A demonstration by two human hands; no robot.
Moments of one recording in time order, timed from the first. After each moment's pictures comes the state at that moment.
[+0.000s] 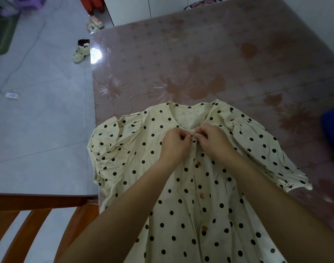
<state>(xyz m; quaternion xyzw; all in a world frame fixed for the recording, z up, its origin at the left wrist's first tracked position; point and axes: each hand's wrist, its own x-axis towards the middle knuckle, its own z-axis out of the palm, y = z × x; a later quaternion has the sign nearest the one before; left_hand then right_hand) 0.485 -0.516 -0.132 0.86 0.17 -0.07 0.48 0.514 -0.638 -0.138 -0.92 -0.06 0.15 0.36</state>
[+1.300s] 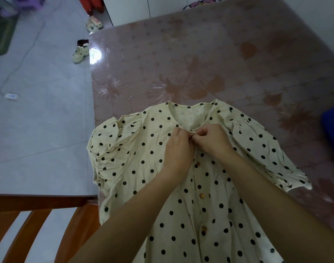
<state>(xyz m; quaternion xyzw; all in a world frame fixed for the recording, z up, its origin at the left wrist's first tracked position) 0.472 -0.530 -0.143 0.93 0.09 0.01 0.37 0.515 -0.633 -0.133 -0.90 0.02 0.17 0.40</state>
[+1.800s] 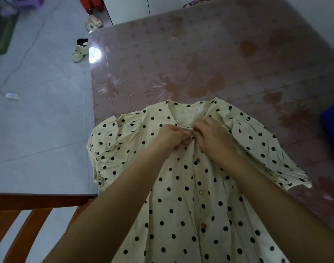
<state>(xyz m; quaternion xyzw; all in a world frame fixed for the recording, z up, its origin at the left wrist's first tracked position) 0.499 -0.501 -0.112 0.74 0.25 -0.22 0.58 0.510 -0.640 -0.137 -0.95 -0.19 0.02 0.26</state>
